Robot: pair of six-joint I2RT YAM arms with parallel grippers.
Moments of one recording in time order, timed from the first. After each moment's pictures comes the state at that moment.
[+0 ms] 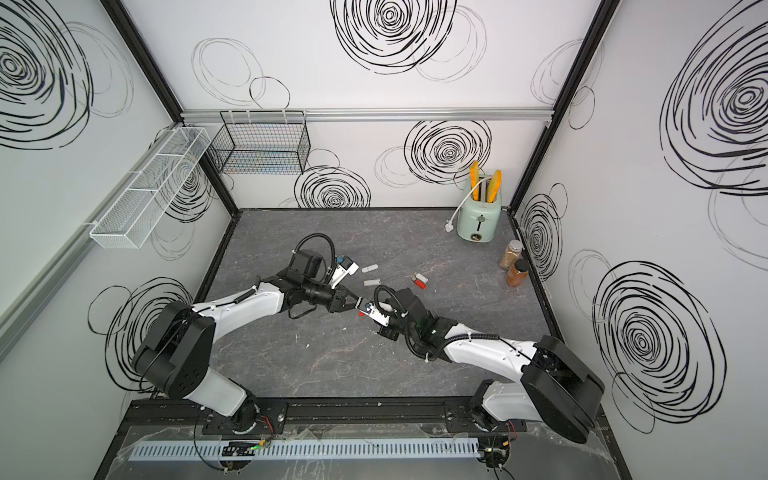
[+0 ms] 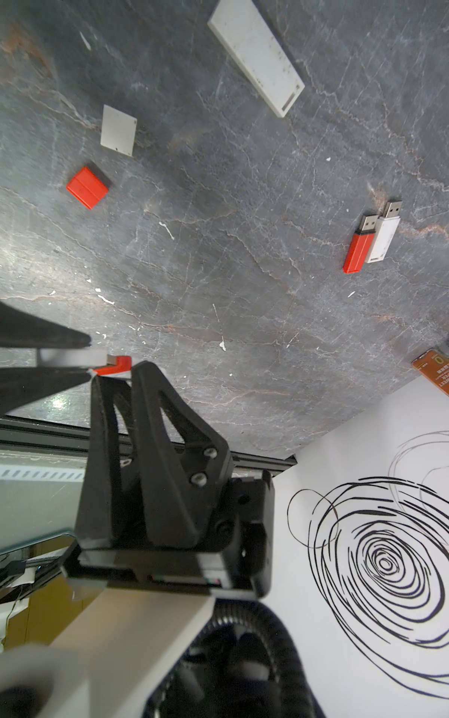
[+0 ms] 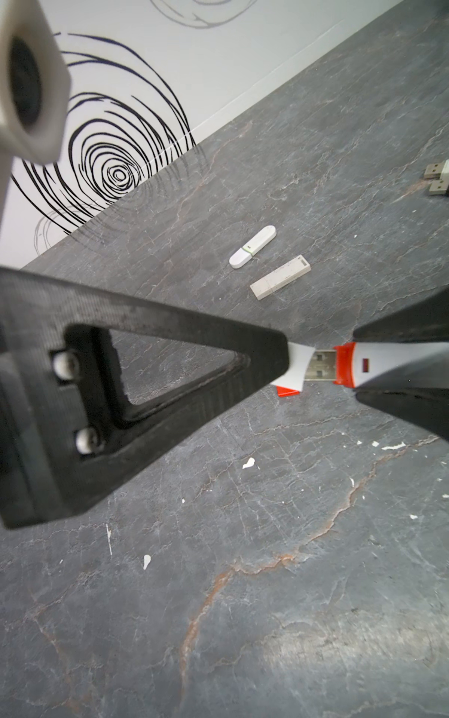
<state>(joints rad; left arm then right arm) -0.44 1.58 0.88 -0.15 0.93 -0.13 0.91 1.28 0.57 0.15 -0.01 -0.40</state>
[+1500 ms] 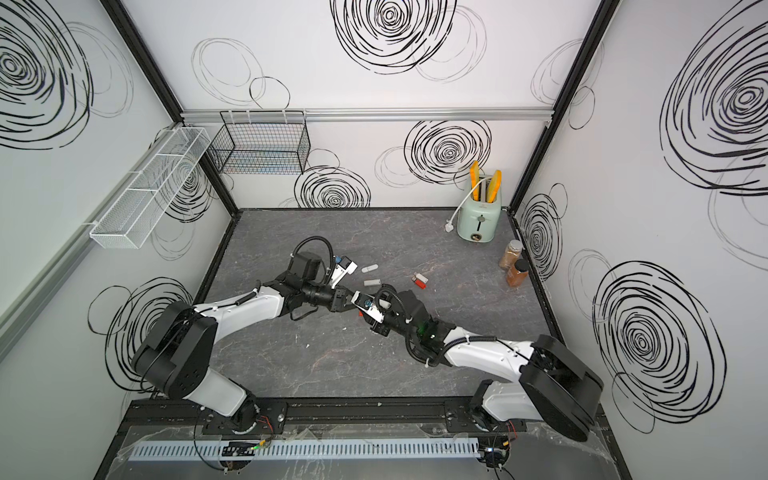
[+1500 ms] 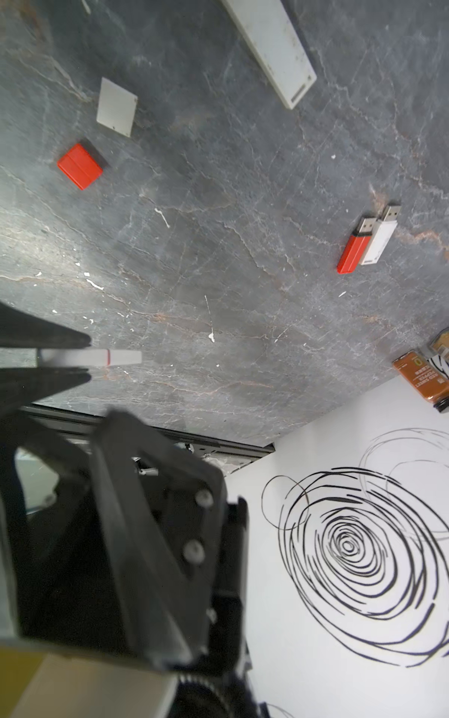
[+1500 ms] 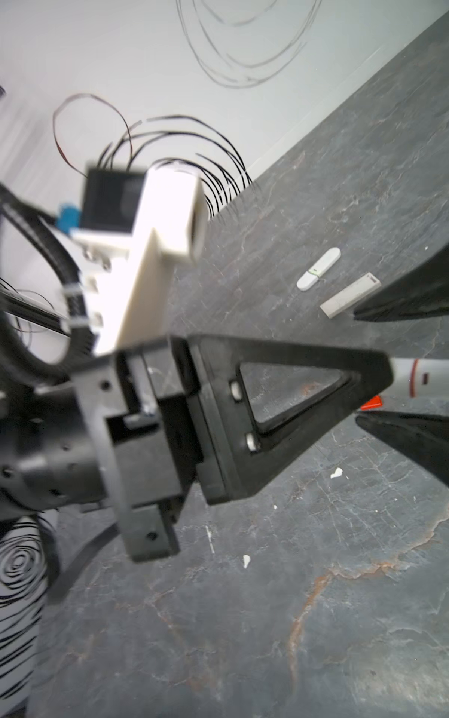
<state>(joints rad) -0.43 1.57 0.82 -0.01 0.93 -0.30 0.91 1.22 0.52 0.40 0.01 -0.36</state>
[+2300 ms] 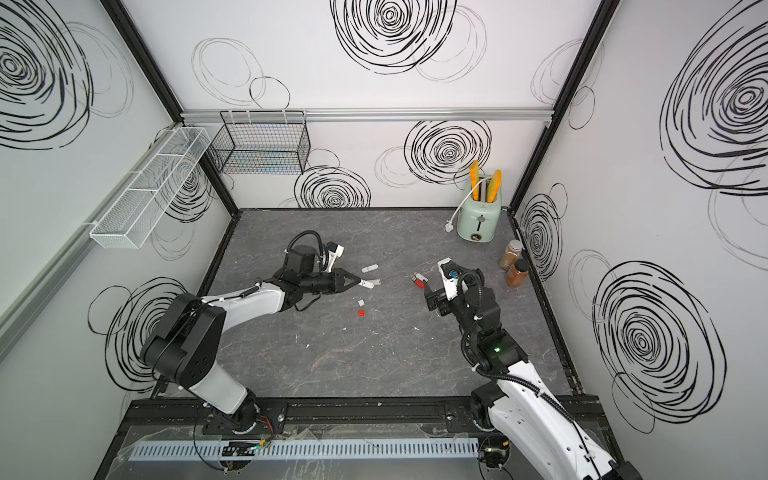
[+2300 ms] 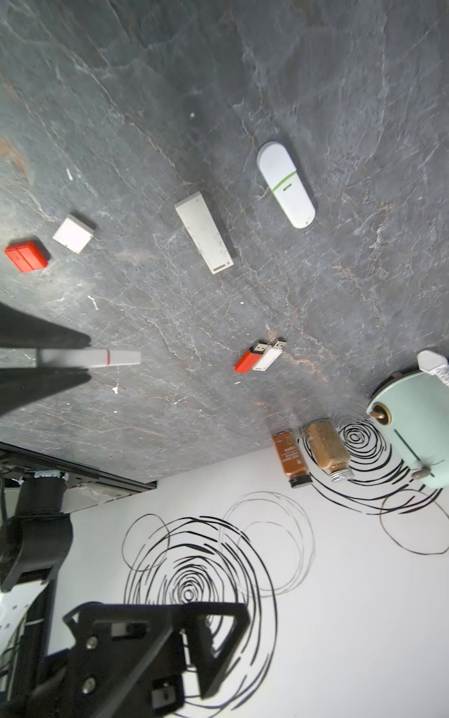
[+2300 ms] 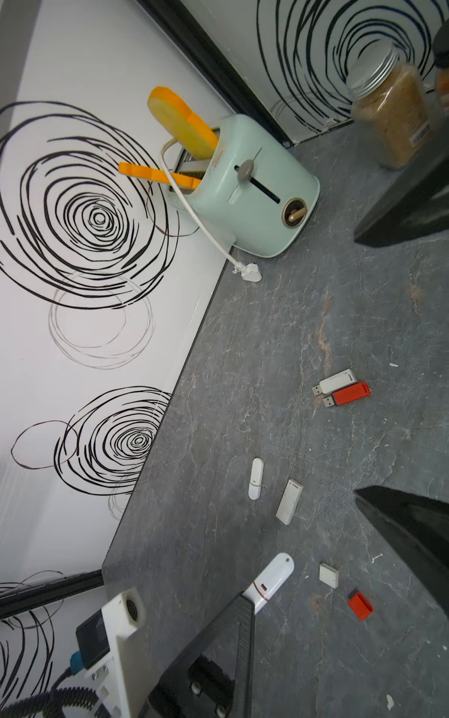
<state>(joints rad) -0.39 1.66 0.85 0.23 0.69 -0.67 0.43 0.65 0.44 -0.03 0.09 -0.14</state>
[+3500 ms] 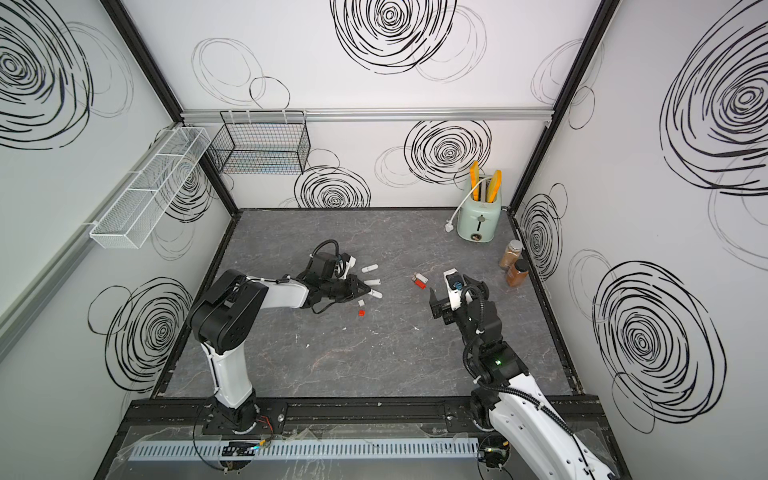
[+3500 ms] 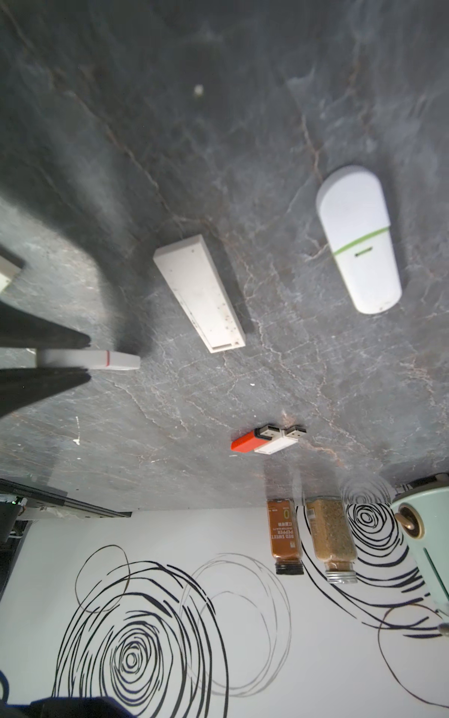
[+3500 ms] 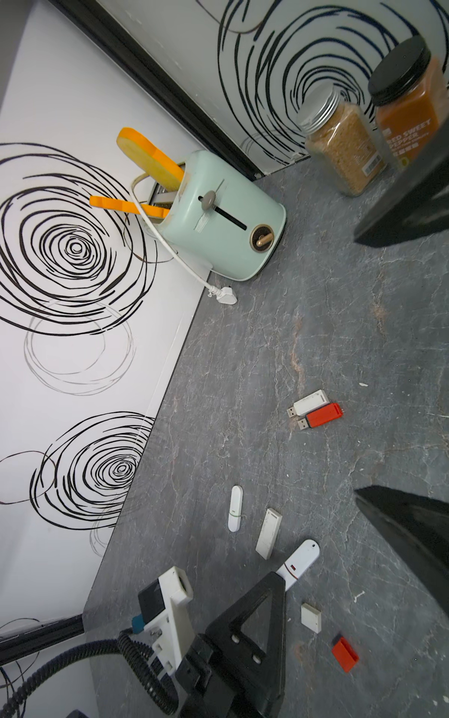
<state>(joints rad) -0.45 1.93 0.93 0.26 0.61 -0.76 0.43 0.56 0.33 0.01 0.18 -0.15</state>
